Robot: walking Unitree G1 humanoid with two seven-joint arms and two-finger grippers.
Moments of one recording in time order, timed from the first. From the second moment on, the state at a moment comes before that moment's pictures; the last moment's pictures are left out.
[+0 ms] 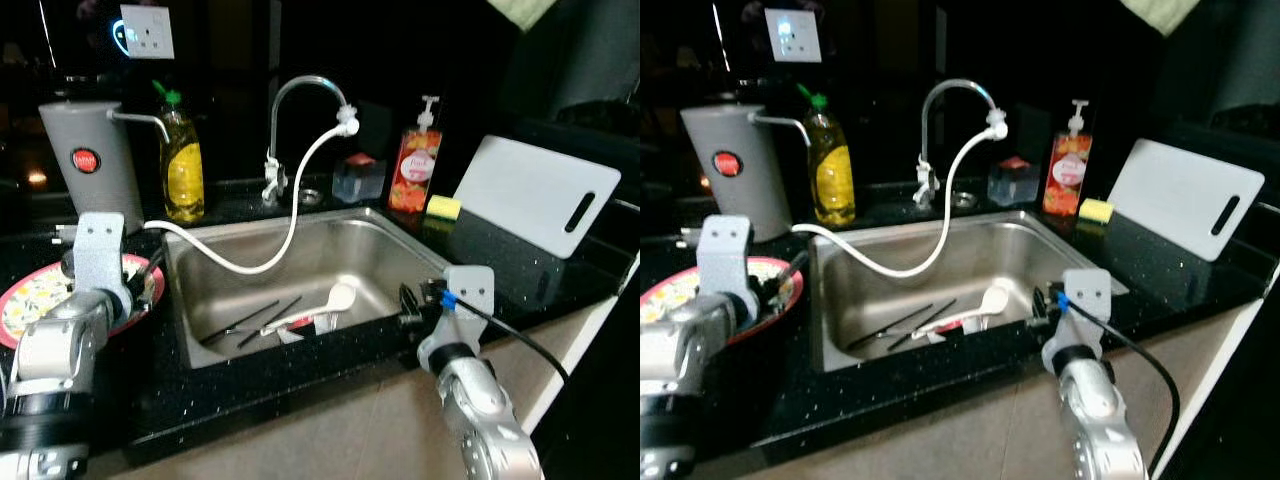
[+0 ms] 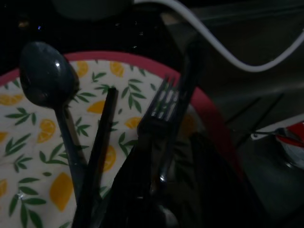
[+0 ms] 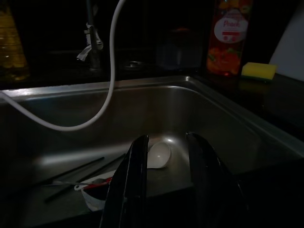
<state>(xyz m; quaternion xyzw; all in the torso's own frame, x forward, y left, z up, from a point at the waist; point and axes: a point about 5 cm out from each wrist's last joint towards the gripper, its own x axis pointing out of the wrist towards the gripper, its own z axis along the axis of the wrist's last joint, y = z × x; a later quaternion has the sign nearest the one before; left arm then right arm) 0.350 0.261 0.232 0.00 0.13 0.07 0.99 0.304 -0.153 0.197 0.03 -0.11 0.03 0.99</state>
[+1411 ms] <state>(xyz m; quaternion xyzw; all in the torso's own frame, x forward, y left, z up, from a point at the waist) 0.355 0.276 0.227 0.07 0.13 0.05 0.99 0.303 -0.148 0.200 0.03 -0.11 0.04 0.99</state>
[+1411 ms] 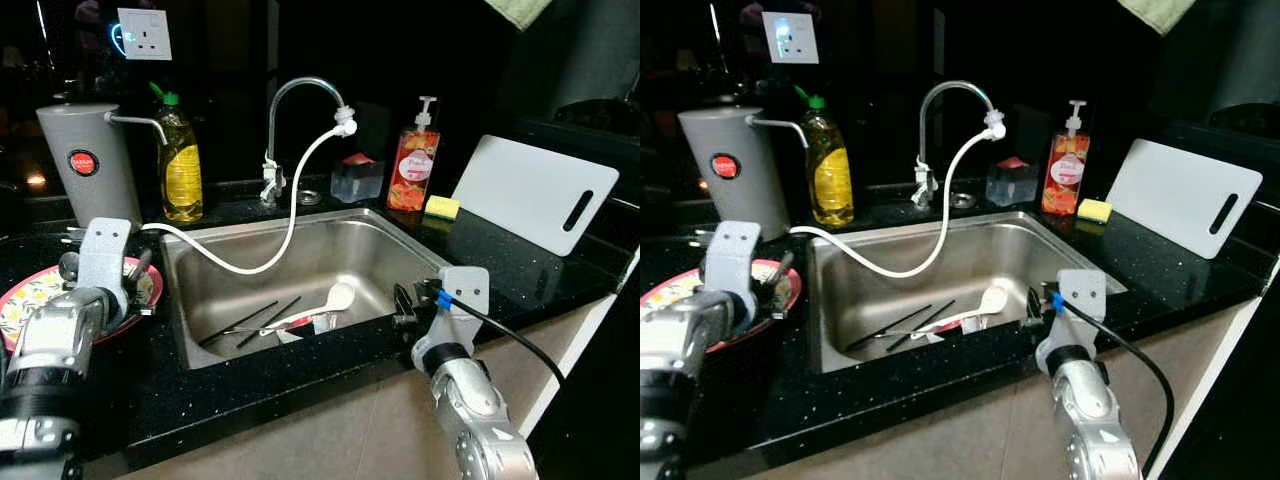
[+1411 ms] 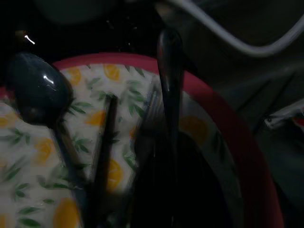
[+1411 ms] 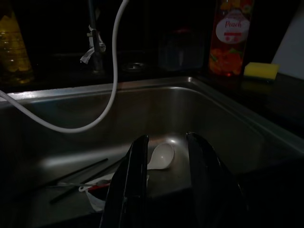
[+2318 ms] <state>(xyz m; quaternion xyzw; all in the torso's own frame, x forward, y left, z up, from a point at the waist) 0.277 0.125 0.273 0.09 -0.16 -0.41 0.89 0.289 -0.108 0.273 0.34 -0.15 0.32 0.87</state>
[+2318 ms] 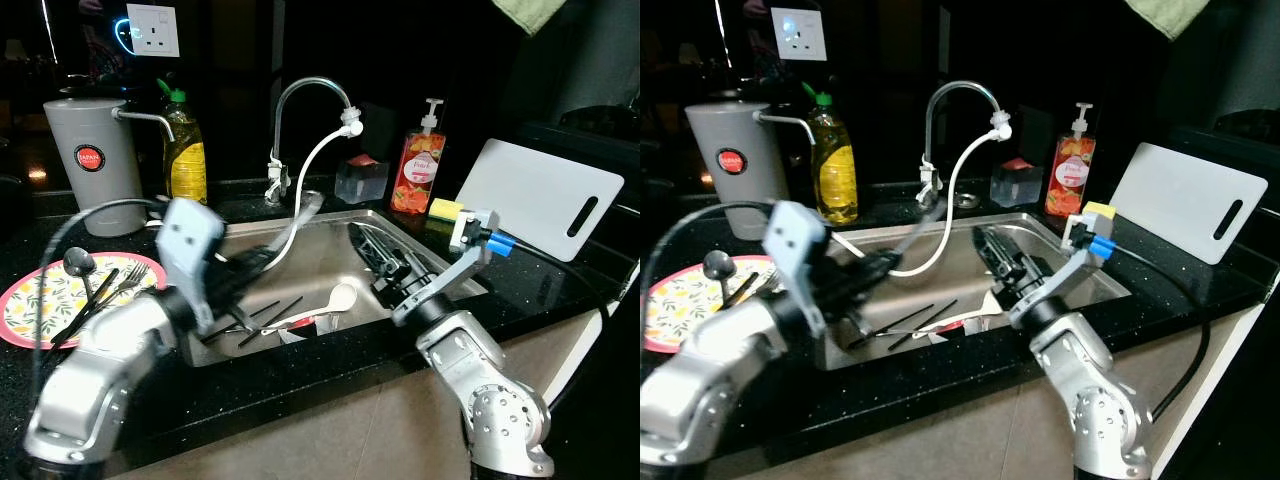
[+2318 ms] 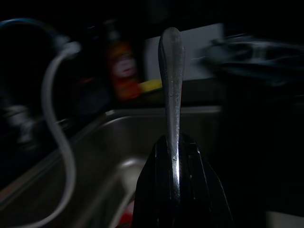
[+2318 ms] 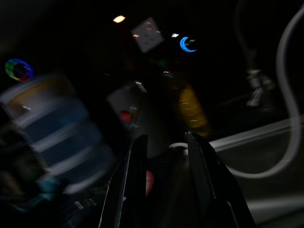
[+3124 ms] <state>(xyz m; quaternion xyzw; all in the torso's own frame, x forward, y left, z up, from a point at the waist) 0.283 0.123 0.279 0.09 -0.17 -0.41 0.89 0.285 -0.122 0.286 0.45 -0.14 0.34 0.82</state>
